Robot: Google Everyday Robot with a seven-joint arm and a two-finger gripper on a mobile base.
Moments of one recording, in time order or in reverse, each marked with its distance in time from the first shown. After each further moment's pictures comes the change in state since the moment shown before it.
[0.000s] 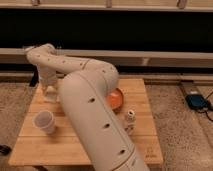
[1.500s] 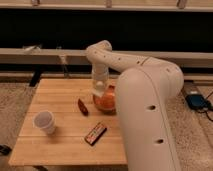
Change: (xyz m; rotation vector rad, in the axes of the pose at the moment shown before) arm 0.034 -0.277 -0.034 0.161 -0.071 0.450
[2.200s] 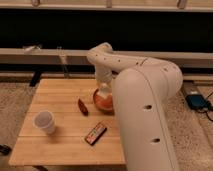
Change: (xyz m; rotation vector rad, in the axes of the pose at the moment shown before) arm -0.002 -0.022 0.009 0.074 -0.013 0.031
